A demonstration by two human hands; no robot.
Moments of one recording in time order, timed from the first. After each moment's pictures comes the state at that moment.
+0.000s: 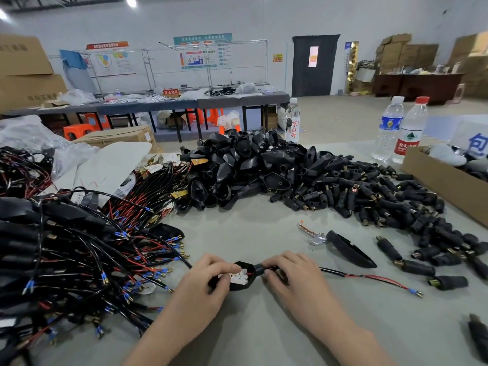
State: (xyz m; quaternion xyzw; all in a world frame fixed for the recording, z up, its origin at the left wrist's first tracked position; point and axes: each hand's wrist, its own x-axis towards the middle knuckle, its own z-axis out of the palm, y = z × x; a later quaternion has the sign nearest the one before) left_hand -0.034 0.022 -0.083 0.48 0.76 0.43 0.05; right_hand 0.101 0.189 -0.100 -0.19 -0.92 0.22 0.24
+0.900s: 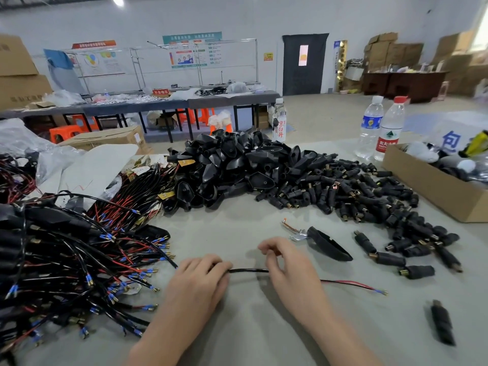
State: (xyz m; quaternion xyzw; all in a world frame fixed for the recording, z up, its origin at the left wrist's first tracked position) left_hand -0.024 0.038 -0.095 0.57 0.75 0.18 -0.28; right_hand 0.115 0.191 -0.091 -0.21 -0.84 0.35 0.35
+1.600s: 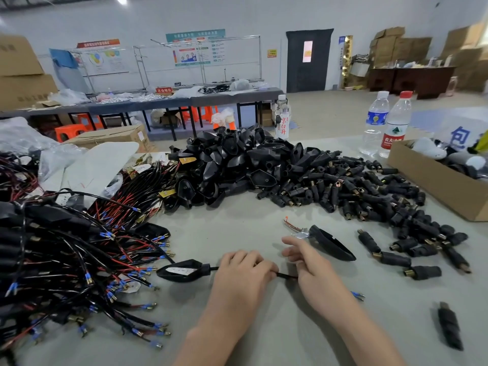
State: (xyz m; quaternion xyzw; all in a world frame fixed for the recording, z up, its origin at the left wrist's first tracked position) left_hand 0.021 0.094 -0.091 0.58 0.77 0.20 -0.19; right_hand 0.139 0.221 -0.098 -0.25 -0.81 0.47 0.25
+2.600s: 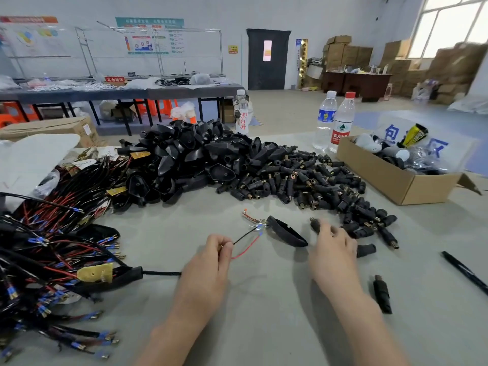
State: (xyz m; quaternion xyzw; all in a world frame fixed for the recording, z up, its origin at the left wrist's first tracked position) left_hand 0.030 0.111 -0.098 0.44 0.79 0.42 0.04; right_hand 0.195 0.255 -0.070 -0.56 -0.79 0.14 0.17
